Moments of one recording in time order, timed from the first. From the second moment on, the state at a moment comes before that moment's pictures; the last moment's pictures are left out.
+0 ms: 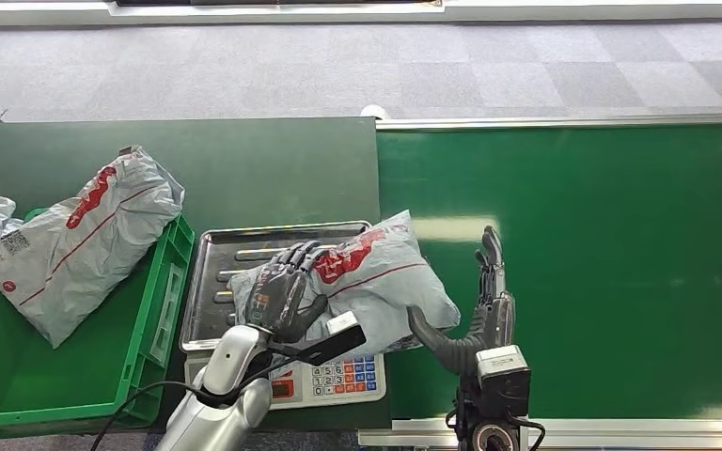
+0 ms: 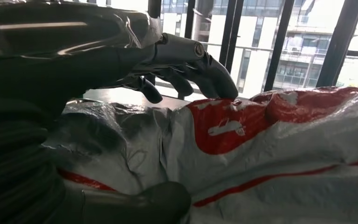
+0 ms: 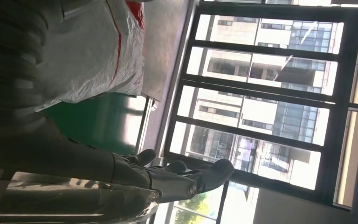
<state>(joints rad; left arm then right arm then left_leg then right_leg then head) -0.27 -0.19 -0.30 -1.14 -1.30 0.22 0.01 0.04 0.24 0.26 -1.44 0.40 -0.21 -0.61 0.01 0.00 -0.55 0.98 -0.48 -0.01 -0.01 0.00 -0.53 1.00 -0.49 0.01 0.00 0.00</state>
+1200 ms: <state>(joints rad) -0.08 -0.10 -0.22 -1.66 -0.57 0.53 -0.46 0.04 0.23 0.27 -1.40 0.37 -0.29 -0.63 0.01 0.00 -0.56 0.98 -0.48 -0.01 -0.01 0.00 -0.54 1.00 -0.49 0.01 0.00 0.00</state>
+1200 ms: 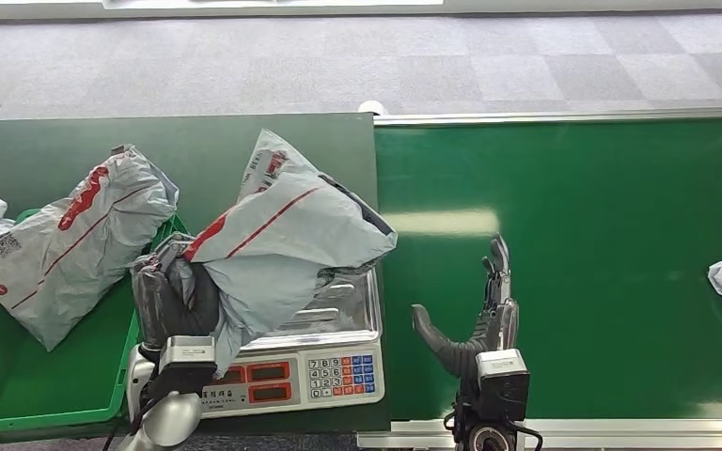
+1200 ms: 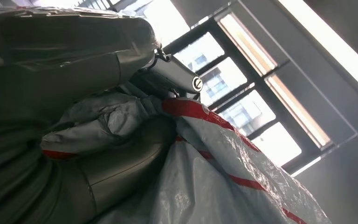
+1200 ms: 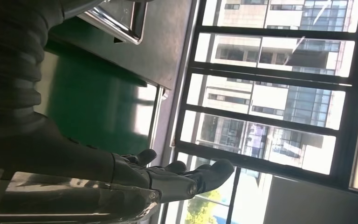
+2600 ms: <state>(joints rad) -0.12 -0.05 0.29 -1.57 -0.36 0.66 -0.46 0.04 0.21 0.29 -1.34 0.34 -0.30 -0.63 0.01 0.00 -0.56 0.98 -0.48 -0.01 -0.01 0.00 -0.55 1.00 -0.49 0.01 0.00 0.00</state>
